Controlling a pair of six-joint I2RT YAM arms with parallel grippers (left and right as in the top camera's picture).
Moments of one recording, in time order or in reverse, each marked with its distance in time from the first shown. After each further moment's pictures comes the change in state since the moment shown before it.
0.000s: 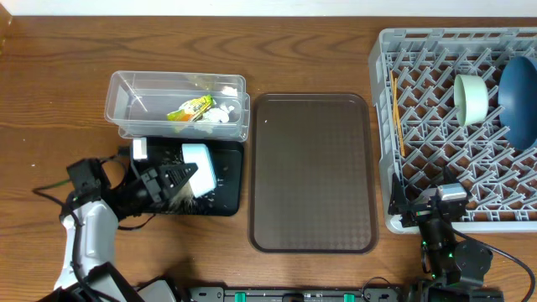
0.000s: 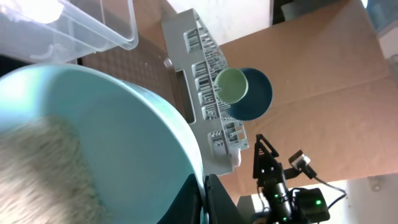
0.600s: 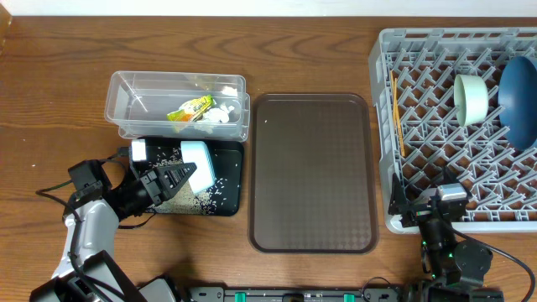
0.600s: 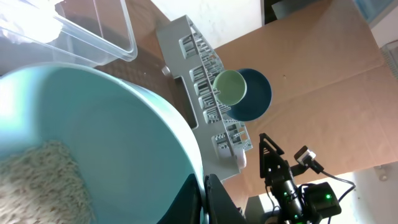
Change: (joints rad) left arm 0.009 0.046 -0.026 0.095 0.041 0.052; right arm 0.000 0.000 0.000 0.000 0.000 0.000
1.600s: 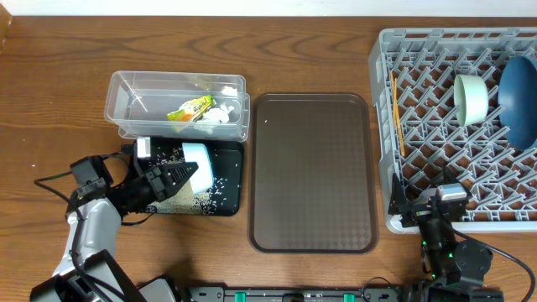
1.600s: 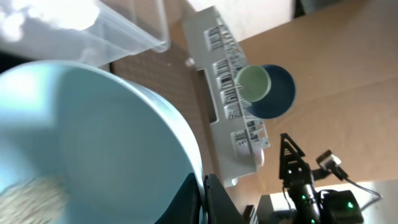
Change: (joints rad) left arm -0.029 0.005 0.000 0.069 -0.098 -0.080; right arm 0.000 0.000 0.000 0.000 0.000 0.000
